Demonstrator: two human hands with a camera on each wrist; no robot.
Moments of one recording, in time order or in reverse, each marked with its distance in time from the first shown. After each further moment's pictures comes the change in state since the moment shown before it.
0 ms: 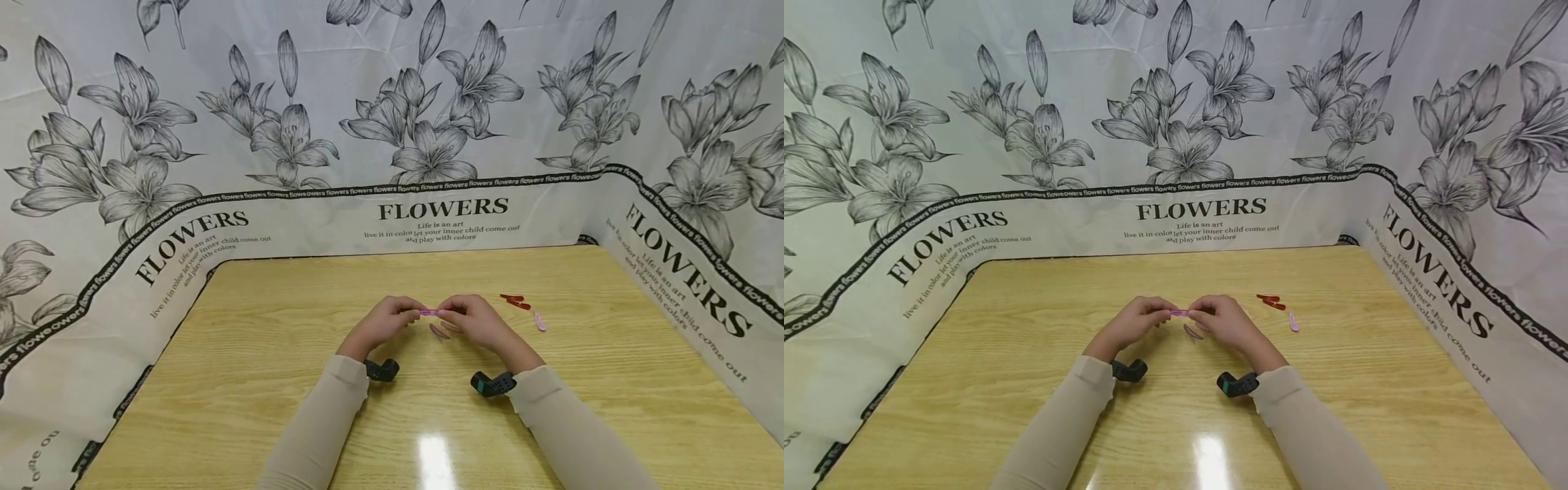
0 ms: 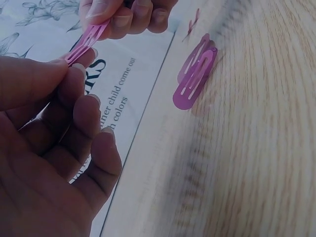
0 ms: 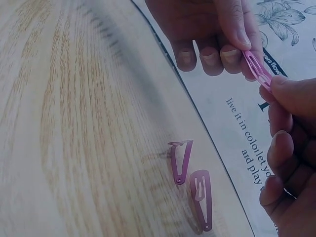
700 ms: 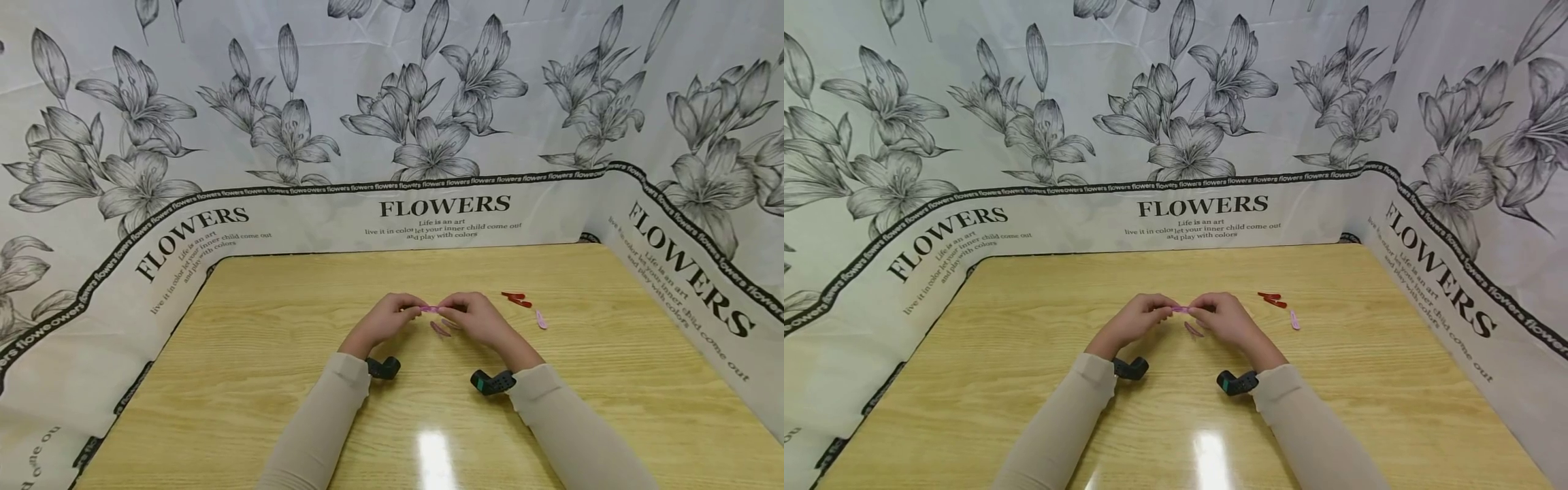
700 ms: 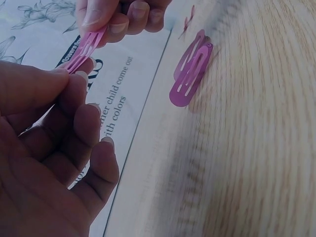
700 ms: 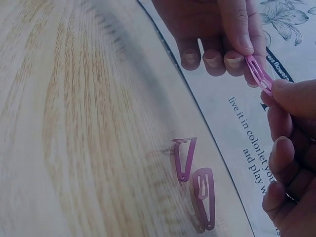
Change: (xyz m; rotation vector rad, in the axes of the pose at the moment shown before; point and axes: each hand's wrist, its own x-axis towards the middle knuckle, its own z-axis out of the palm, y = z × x) left_hand 0.002 0.001 0.001 0.073 0.028 0.002; right_hand 0.002 0.000 0.002 -0.013 0.021 0.030
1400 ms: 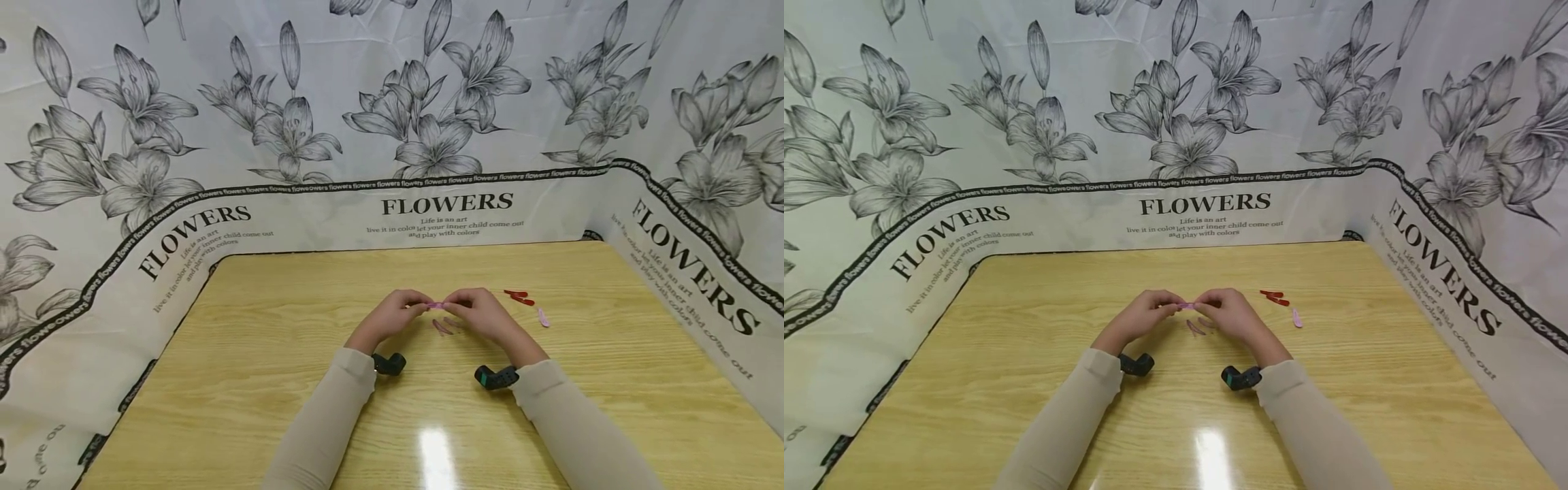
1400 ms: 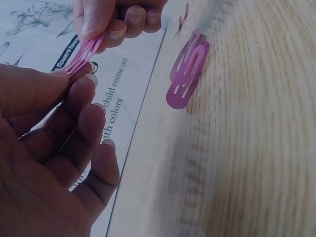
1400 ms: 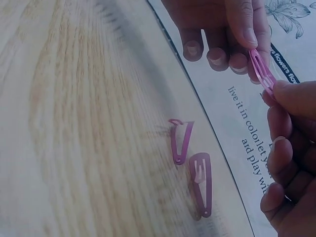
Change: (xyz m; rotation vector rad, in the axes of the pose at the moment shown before) left_hand 0.005 0.004 0.002 0.034 -0.016 -0.030; right_hand 0.004 0.004 -0.005 -0.041 -0.005 0.047
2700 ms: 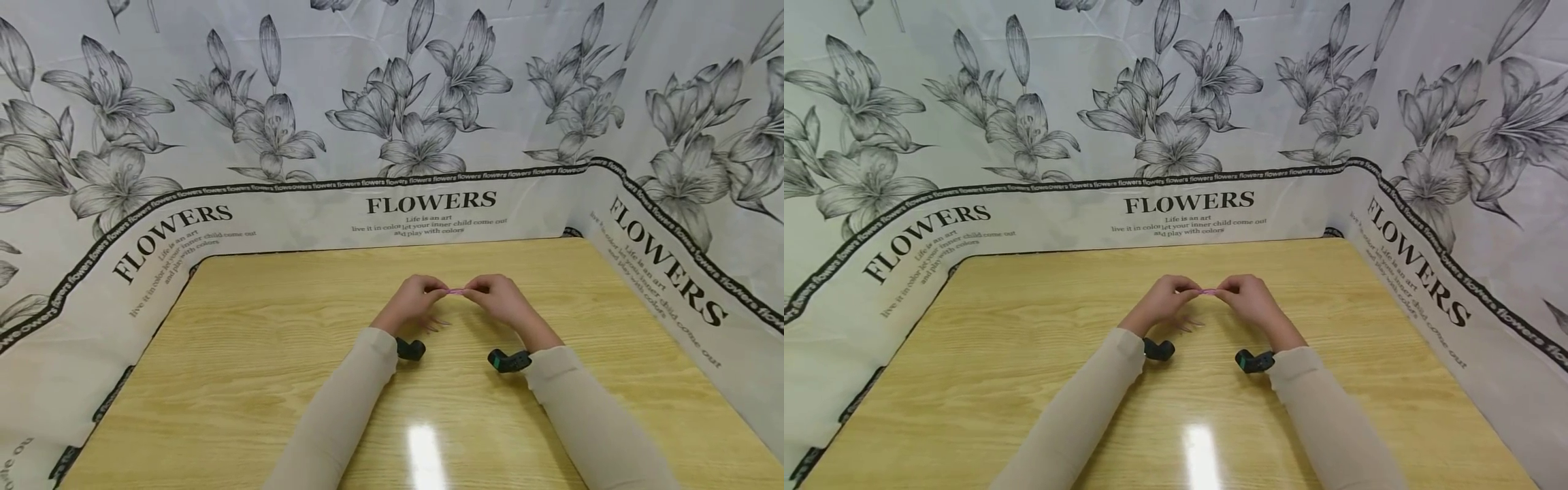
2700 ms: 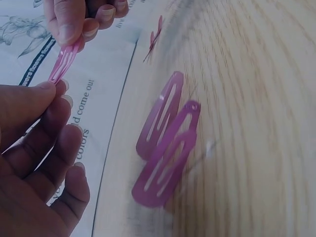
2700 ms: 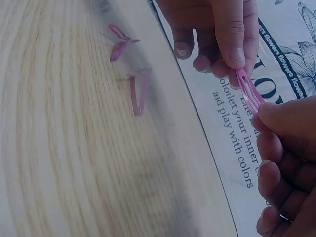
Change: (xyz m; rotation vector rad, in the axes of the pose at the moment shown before) left_hand 0.055 0.025 0.035 0.038 0.048 0.021; right_hand -0.007 0.018 -0.052 -0.198 0.103 0.114
